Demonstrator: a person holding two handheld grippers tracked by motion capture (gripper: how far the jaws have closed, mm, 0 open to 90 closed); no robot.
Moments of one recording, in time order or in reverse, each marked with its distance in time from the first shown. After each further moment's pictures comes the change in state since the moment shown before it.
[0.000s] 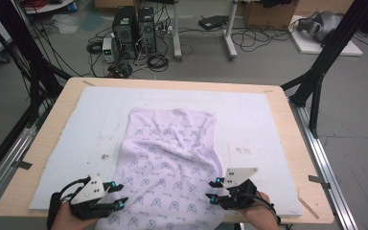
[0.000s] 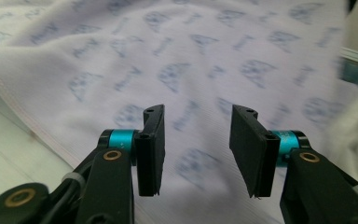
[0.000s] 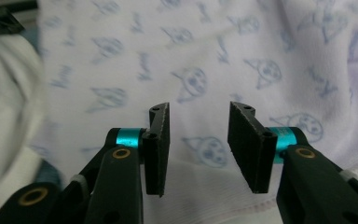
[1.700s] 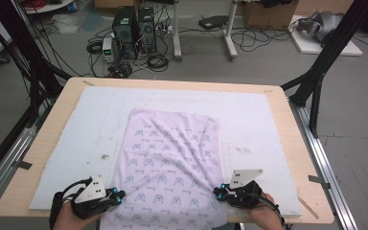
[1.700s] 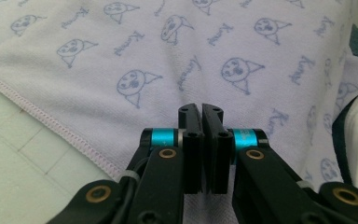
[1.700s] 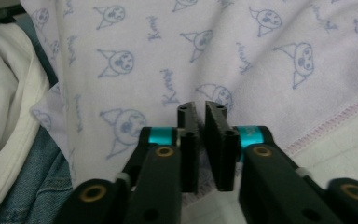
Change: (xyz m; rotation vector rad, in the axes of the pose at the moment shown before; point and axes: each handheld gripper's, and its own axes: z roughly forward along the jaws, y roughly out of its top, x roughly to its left) left arm 0.001 -0.022 0.004 0.042 -0.013 -0.002; right arm -0.010 -0.028 -0.001 0.014 0.004 0.045
